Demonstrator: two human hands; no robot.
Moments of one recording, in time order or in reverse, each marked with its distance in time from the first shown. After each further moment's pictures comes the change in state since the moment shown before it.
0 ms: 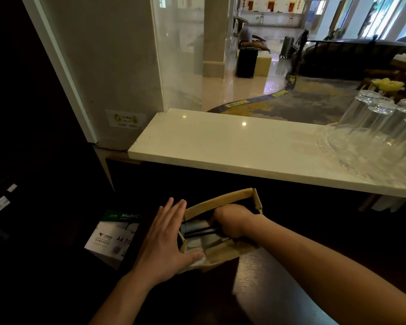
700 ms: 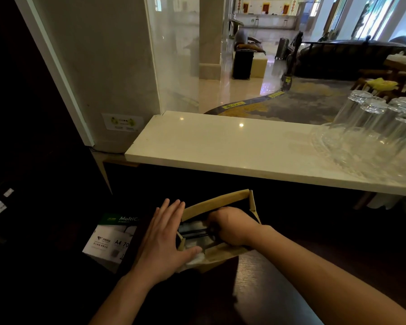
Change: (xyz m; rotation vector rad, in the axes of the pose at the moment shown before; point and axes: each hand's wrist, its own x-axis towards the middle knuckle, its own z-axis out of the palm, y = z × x) left_hand 0.003 0.002 -0.002 0.000 0.036 0.058; right_hand -0.022 -0.009 -0.002 0.172 0.169 -0.010
